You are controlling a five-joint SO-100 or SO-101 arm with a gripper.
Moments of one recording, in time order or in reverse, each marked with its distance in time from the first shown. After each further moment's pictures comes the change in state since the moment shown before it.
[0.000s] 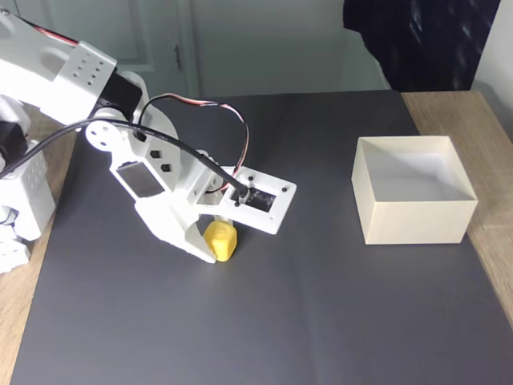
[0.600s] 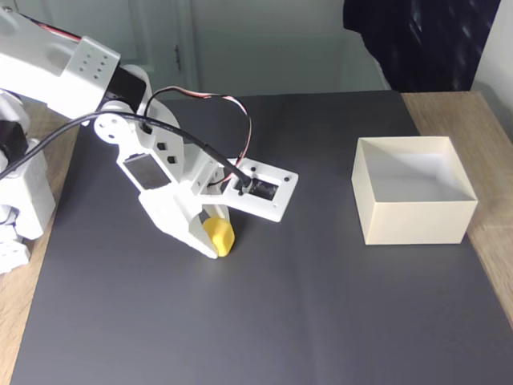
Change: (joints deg) arm -3.0 -0.6 -1.4 1.9 0.3
